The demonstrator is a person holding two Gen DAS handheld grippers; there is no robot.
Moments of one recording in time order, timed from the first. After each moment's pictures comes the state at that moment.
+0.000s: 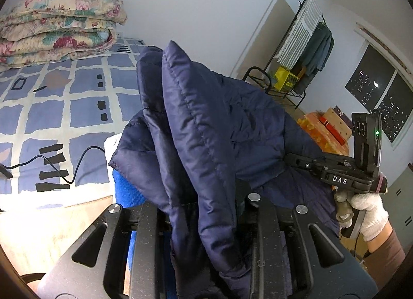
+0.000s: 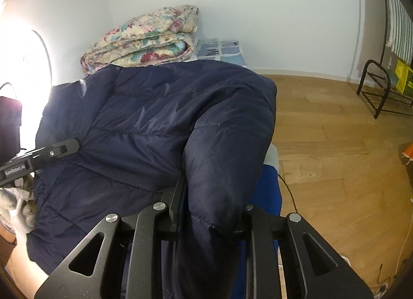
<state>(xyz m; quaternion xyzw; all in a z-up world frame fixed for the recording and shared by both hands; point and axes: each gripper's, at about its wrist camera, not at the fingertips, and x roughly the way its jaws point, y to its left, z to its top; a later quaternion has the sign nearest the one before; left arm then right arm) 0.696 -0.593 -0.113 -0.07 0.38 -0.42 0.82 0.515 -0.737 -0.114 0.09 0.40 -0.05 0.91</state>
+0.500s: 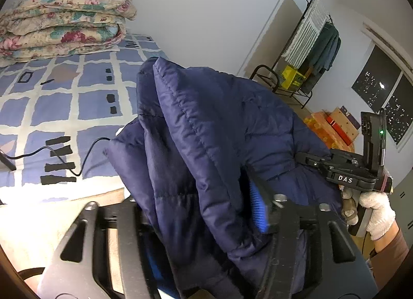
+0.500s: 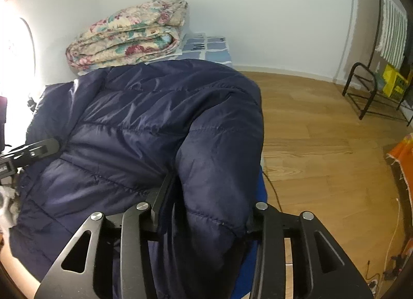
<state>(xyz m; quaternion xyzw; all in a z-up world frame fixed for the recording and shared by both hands) 0.694 -0.584 -0.123 -0.07 0.39 -0.39 0.83 0.523 -0.735 -0.120 0.06 0.42 -0.10 0.90</state>
